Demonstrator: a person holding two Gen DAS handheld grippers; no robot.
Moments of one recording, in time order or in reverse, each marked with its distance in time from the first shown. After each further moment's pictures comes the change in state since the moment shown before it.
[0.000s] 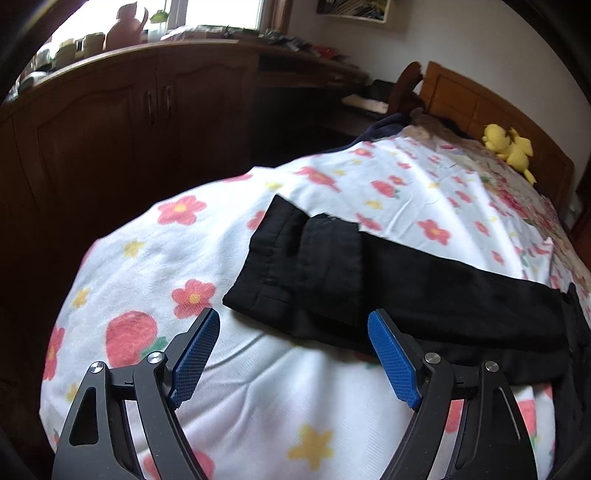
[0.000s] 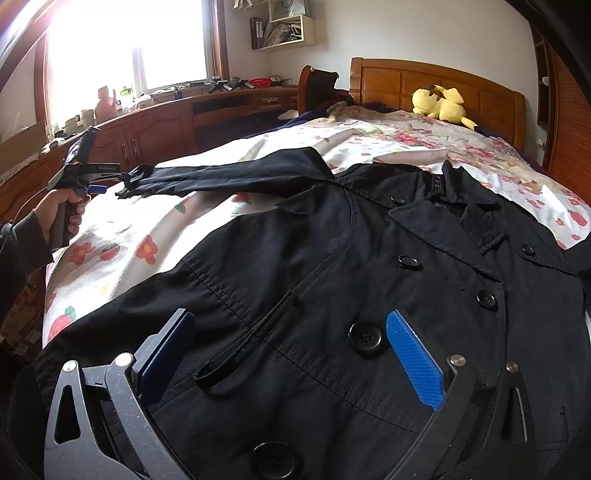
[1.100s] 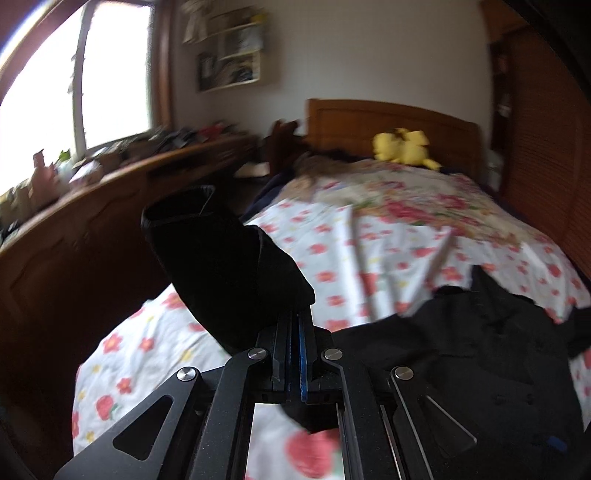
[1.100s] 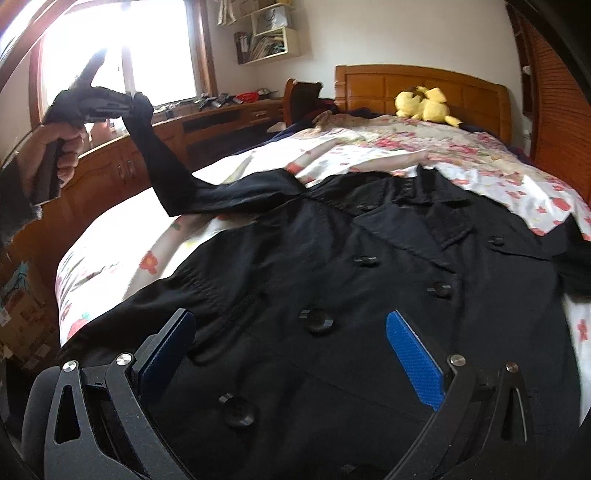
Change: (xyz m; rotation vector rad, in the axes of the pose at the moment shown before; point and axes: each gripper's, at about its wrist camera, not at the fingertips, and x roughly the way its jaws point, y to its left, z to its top) left arm -0.119 -0.193 0.025 0.383 -0.246 -0.195; right arm -0.052 -0.035 -0.004 0.066 -0.050 -0.016
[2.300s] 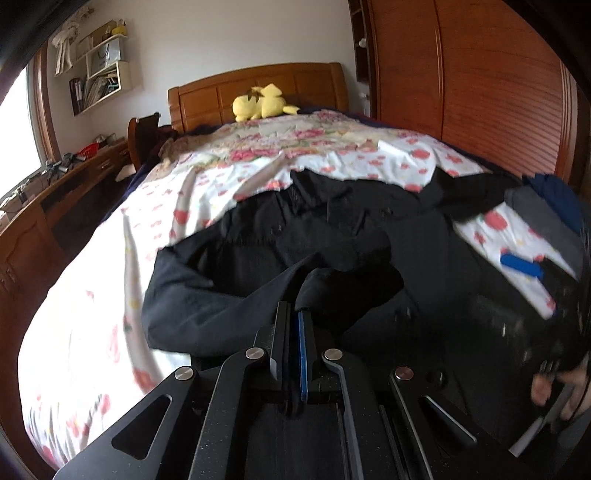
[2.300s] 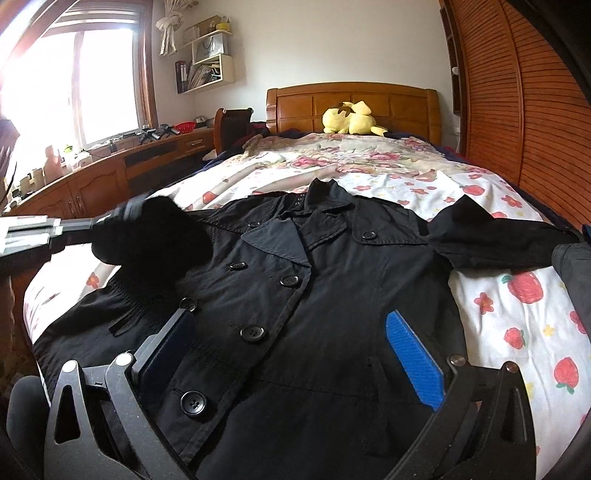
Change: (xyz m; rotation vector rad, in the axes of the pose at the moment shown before) left arm -0.082 -0.145 -0.123 0.308 0.130 -0.293; right arm -0.079 -0.087 -0.019 0.099 -0.077 -0.196
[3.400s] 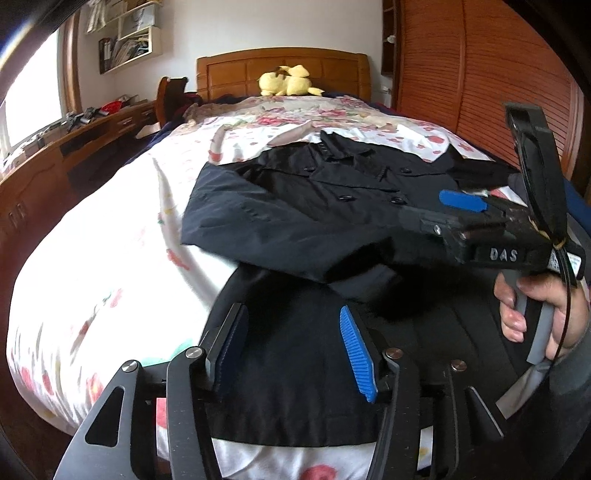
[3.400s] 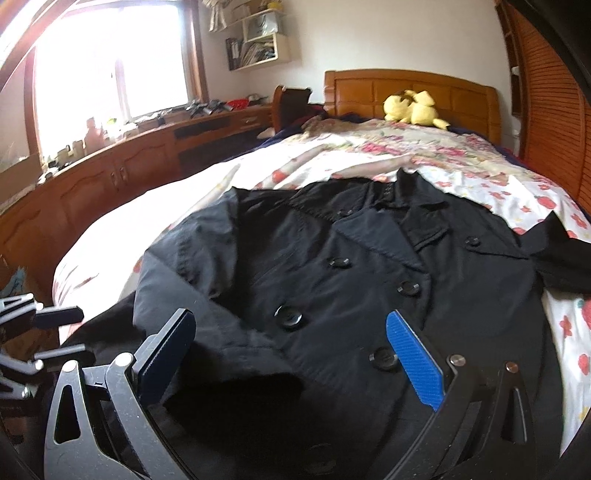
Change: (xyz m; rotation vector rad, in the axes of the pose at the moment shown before) left arm -0.052 0.011 -0.066 -0.131 0.044 0.008; right arm 0.053 0.092 0.005 -0.092 0.080 0.183
